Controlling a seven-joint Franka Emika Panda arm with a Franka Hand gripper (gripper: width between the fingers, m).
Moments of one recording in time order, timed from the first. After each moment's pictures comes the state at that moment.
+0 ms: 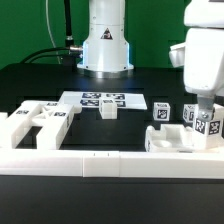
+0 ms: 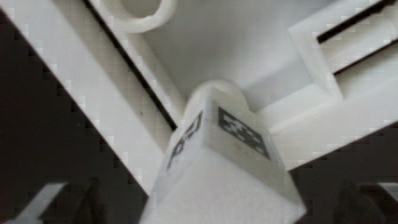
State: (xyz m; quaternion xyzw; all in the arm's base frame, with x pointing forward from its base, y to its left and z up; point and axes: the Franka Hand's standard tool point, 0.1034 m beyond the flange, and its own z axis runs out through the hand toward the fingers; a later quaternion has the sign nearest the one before) arm 0.637 0.124 0.081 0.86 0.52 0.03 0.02
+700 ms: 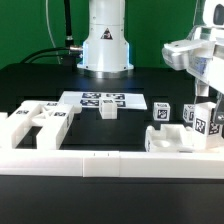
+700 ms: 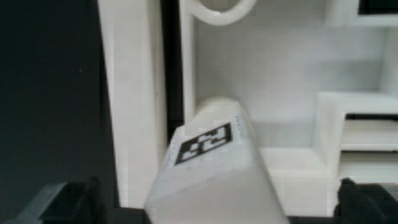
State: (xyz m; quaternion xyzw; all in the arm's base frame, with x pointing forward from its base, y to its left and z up) arm 0.637 0.119 0.079 0.69 0.72 0.00 0.05
